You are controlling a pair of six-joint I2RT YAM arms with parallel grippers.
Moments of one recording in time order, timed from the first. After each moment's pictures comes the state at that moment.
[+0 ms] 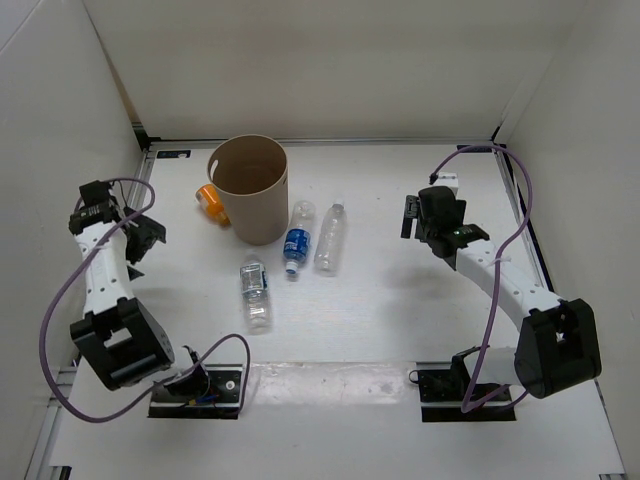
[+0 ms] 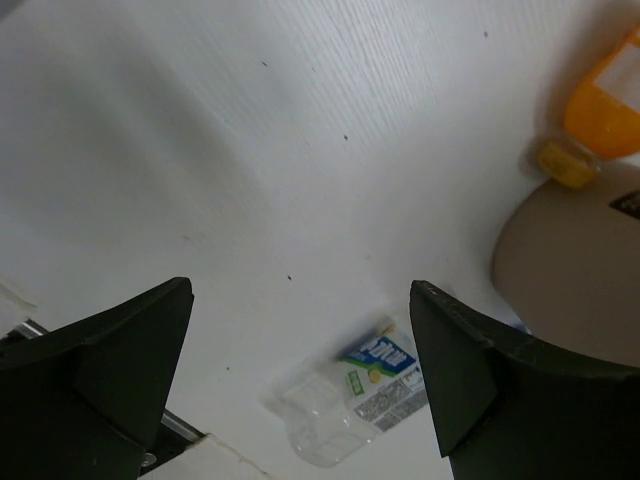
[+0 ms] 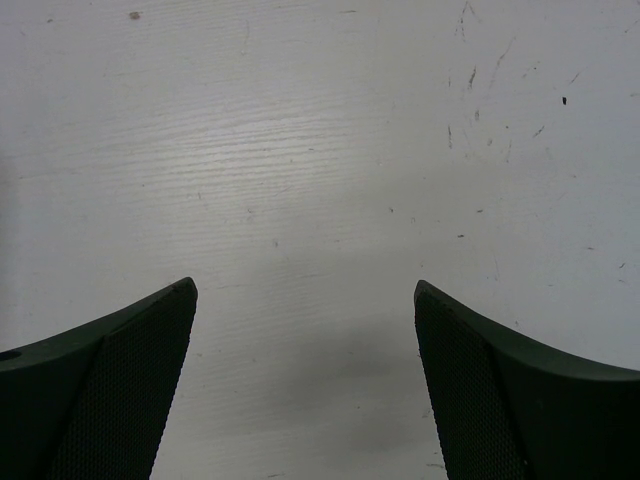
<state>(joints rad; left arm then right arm) 0.45 1.37 1.23 -1.01 -0.07 -0.62 0.37 1.30 0.89 -0.32 0.39 0.28</state>
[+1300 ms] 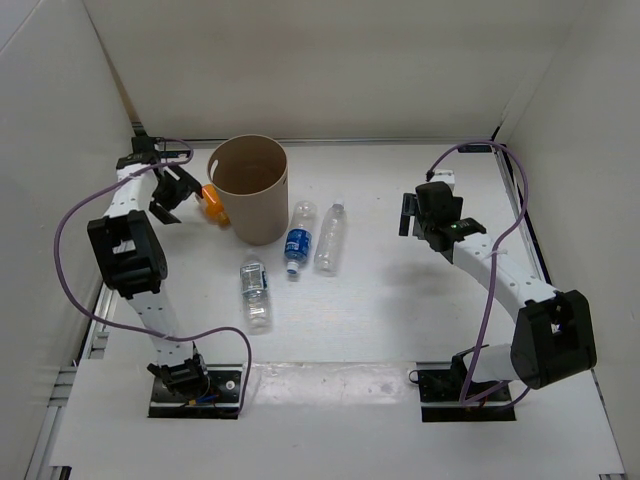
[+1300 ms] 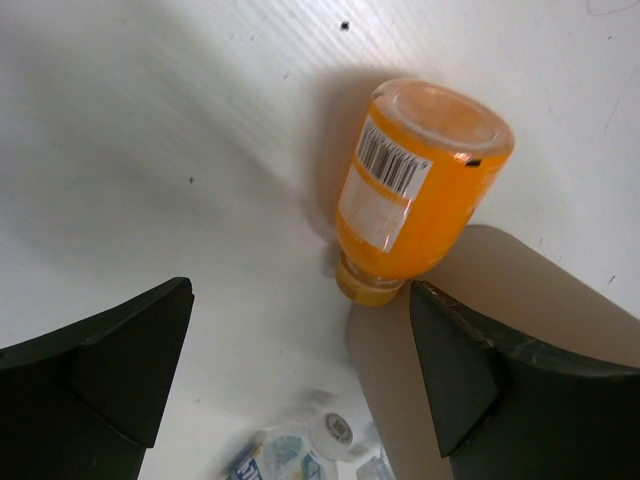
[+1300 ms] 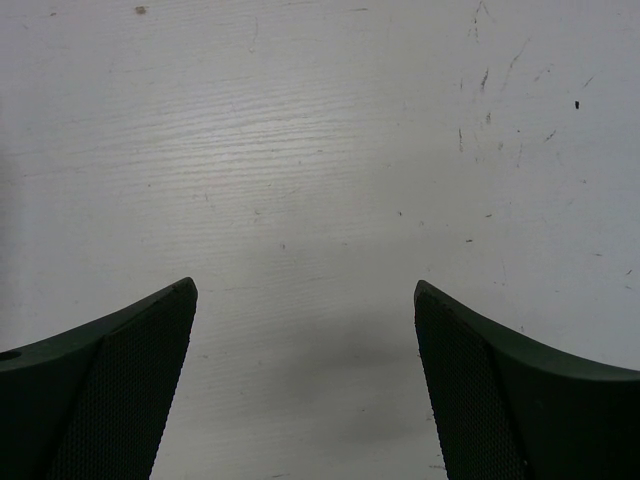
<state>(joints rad) 0.23 2.00 1.68 -0.84 0.08 -0.62 0.37 1.35 0.94 -0.35 0.38 0.28</state>
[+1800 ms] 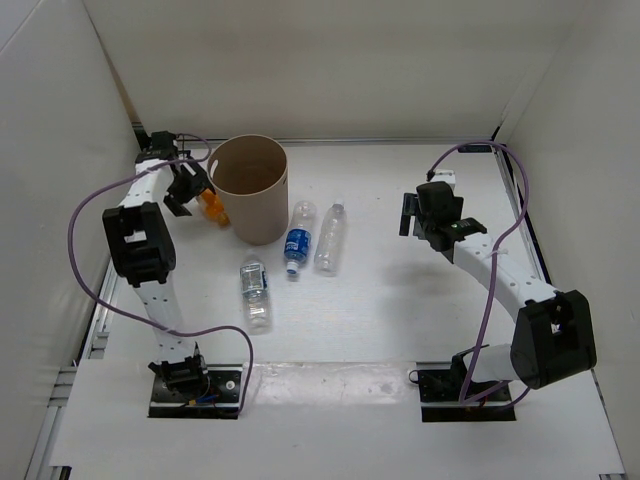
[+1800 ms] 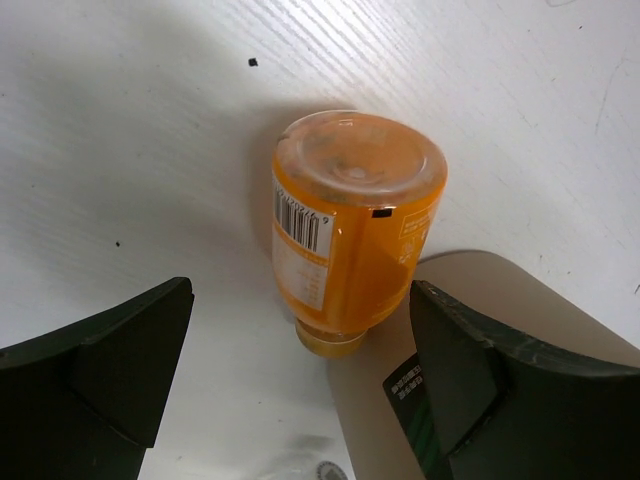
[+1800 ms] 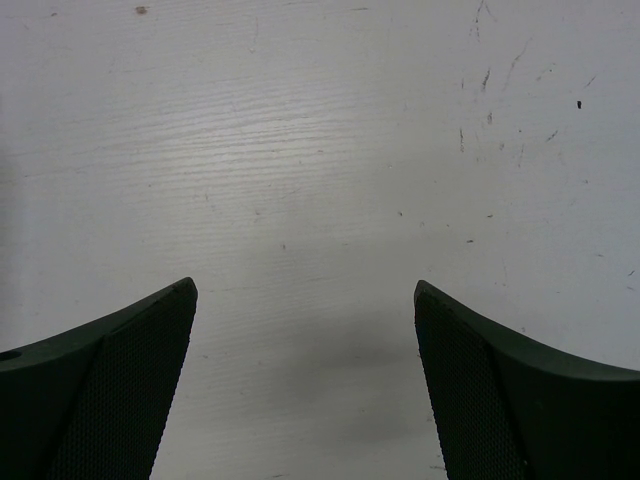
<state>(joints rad) 0.16 2.12 1.77 -0.78 0.05 -0.56 0.37 1.35 0.94 -0.35 0.37 0.28</state>
